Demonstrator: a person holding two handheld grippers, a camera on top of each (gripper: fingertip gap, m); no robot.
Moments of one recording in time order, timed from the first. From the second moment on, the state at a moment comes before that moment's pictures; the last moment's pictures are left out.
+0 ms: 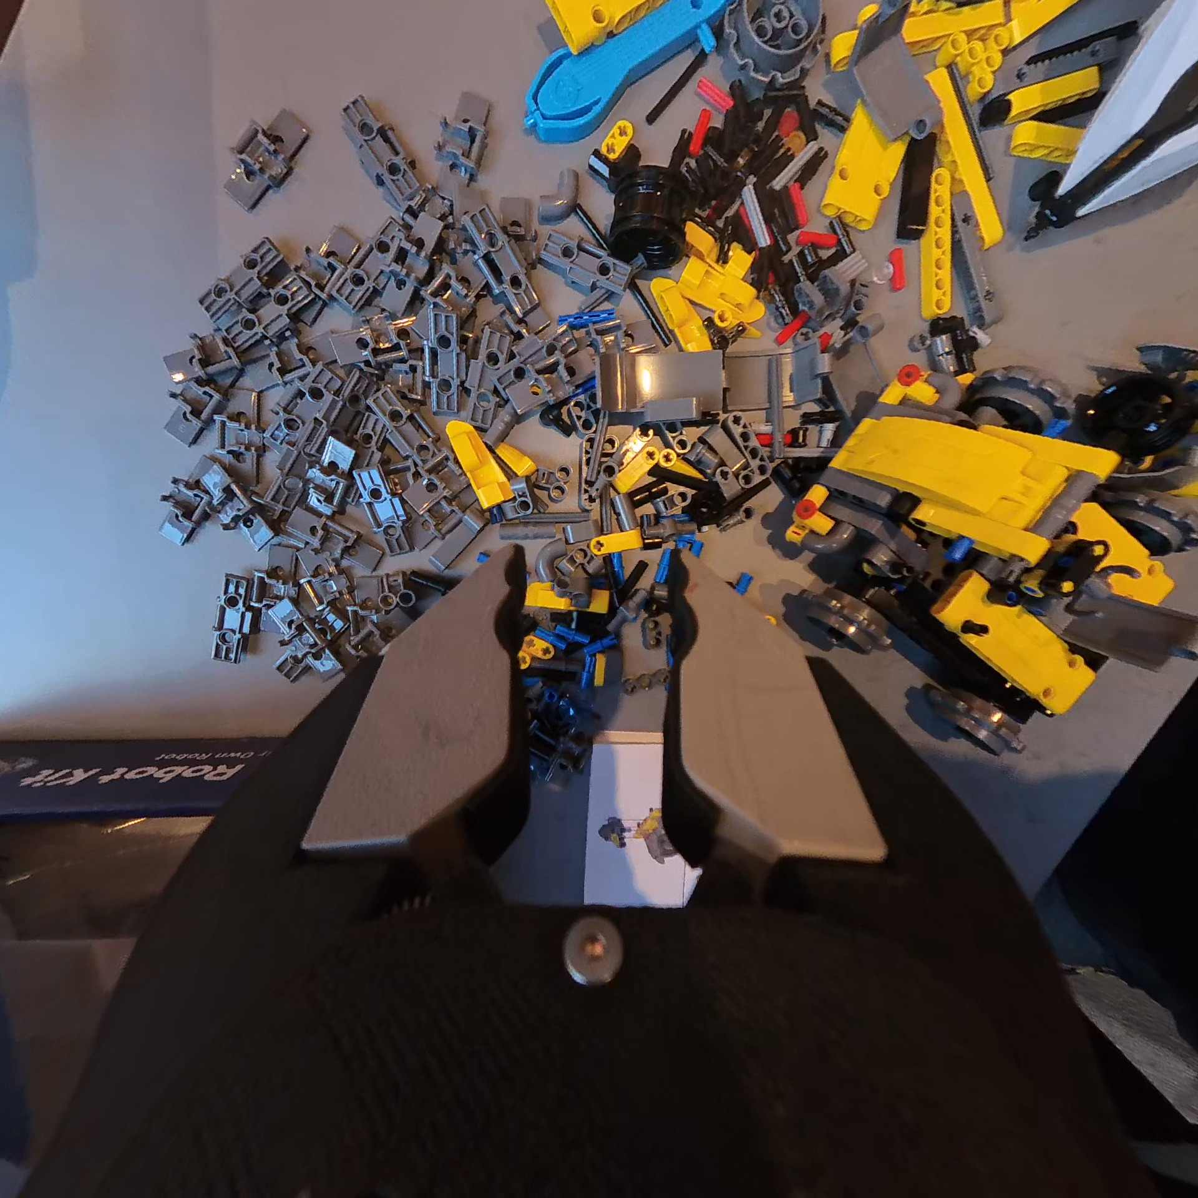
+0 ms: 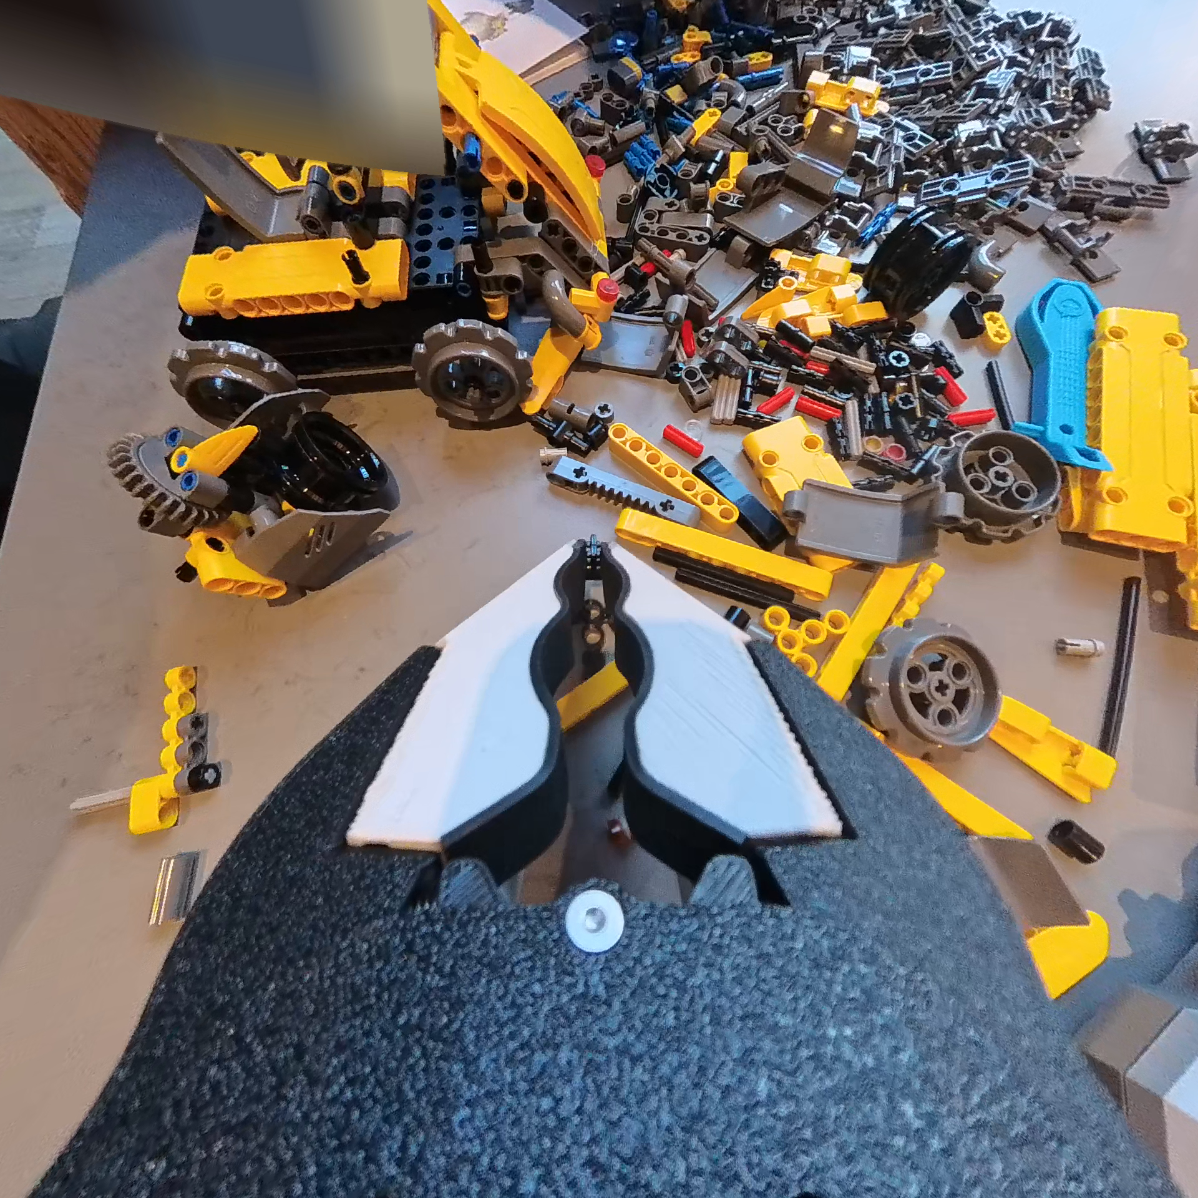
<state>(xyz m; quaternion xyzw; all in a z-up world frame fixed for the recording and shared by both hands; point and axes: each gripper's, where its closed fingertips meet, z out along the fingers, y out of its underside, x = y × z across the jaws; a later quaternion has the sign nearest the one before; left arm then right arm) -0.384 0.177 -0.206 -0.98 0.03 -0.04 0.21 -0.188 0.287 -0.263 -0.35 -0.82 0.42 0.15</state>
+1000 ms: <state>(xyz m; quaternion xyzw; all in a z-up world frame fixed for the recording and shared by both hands) -0.385 0.176 -0.208 -0.98 0.03 -0.04 0.20 -0.201 0.295 -0.253 -0.48 -0.71 0.51 0.01</state>
